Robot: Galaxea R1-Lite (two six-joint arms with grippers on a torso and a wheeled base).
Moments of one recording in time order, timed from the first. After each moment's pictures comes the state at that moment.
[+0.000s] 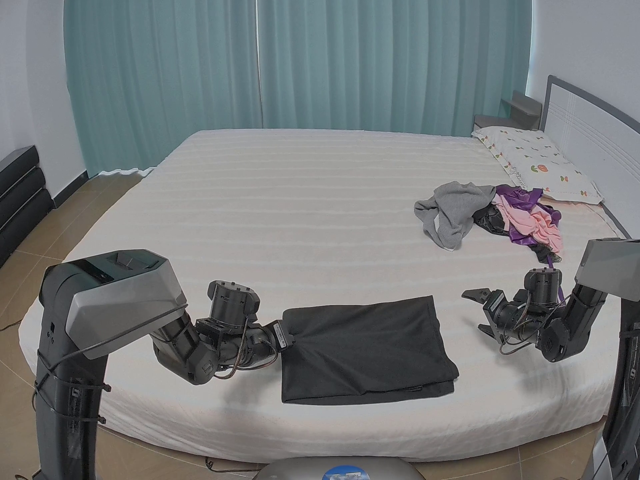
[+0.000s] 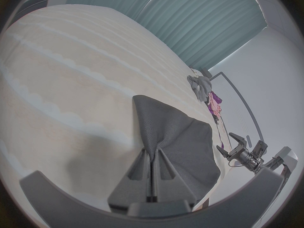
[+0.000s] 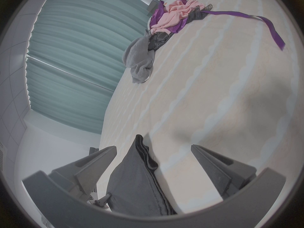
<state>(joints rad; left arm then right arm) -0.40 2.42 -0.96 -0.80 -0.21 -0.72 0.03 2.35 -0.70 -1.10 0.30 0.94</state>
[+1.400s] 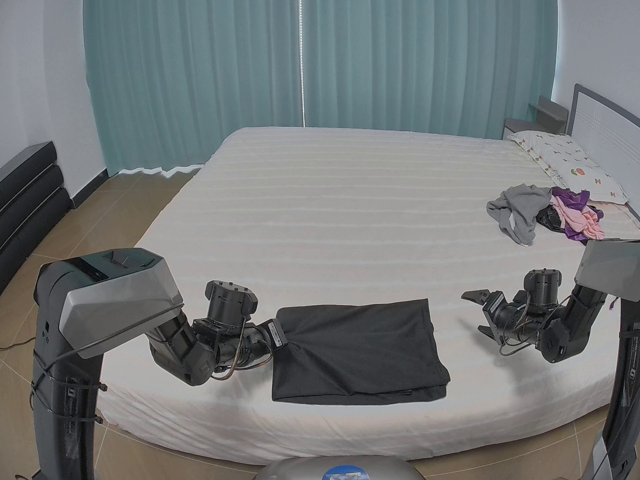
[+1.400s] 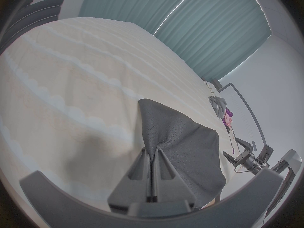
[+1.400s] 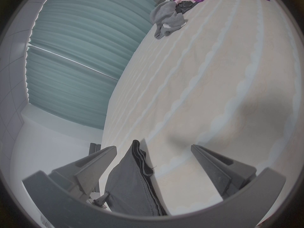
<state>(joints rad) -0.40 2.40 -0.93 -0.80 -0.12 -0.73 0.03 2.35 -0.69 -1.10 0.30 0.94</state>
